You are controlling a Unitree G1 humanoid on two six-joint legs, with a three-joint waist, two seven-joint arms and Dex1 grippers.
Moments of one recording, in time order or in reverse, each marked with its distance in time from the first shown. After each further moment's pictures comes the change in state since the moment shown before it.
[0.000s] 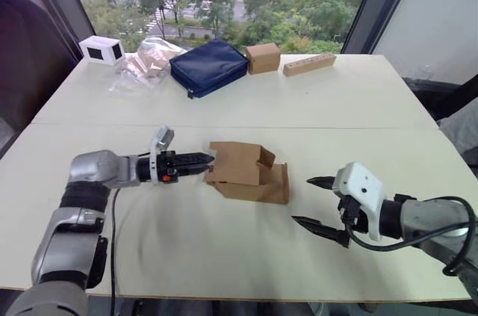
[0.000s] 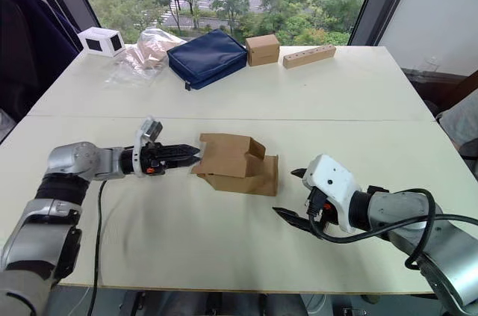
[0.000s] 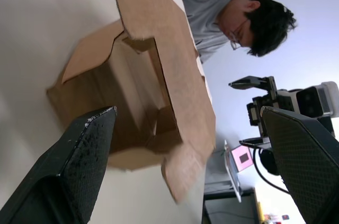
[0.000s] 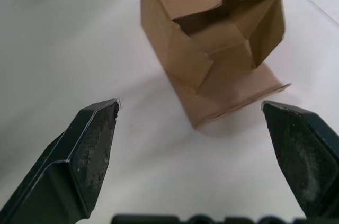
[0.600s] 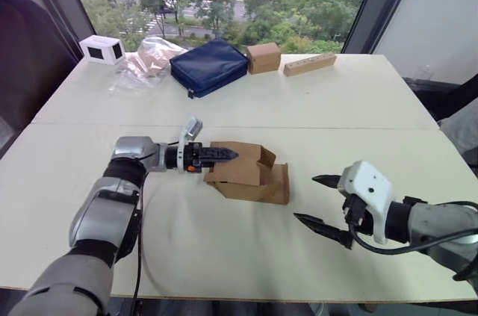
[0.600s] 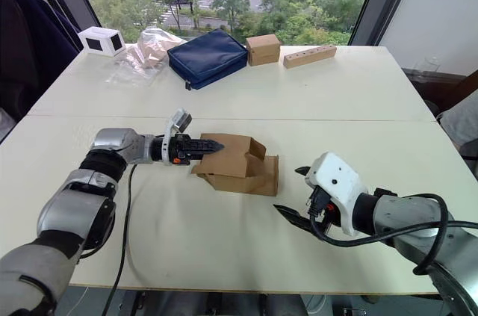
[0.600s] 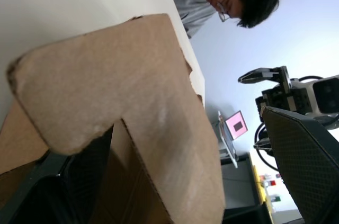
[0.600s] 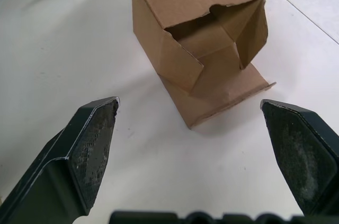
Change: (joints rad) left arm -0.187 -0.148 -0.090 0.282 0.225 -0.167 -0.208; right arm 0.022 -0.002 -0.095 -0.077 0.115 0.083 -0.091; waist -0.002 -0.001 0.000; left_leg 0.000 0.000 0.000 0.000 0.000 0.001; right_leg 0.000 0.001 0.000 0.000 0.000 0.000
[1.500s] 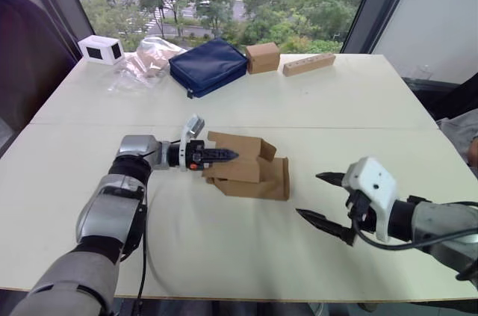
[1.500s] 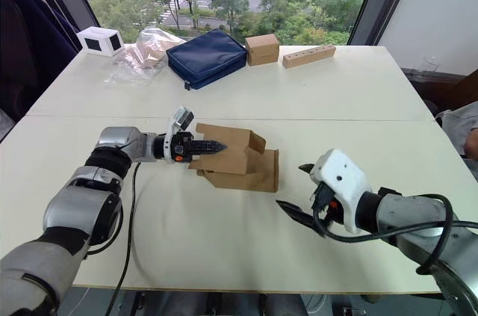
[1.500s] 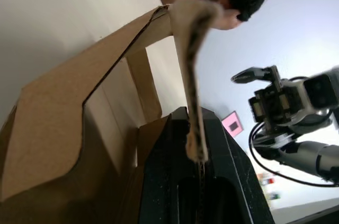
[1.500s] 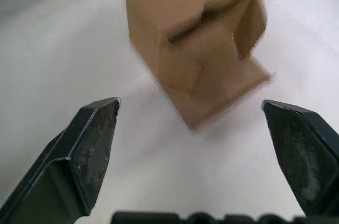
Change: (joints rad) left arm -0.030 -0.014 0.086 -0.039 0.049 -0.094 -0.035; right arm -0.097 0.165 -0.049 0.088 0.137 -0.032 -0.087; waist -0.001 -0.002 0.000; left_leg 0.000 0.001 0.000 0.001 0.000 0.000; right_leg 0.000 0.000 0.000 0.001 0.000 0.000
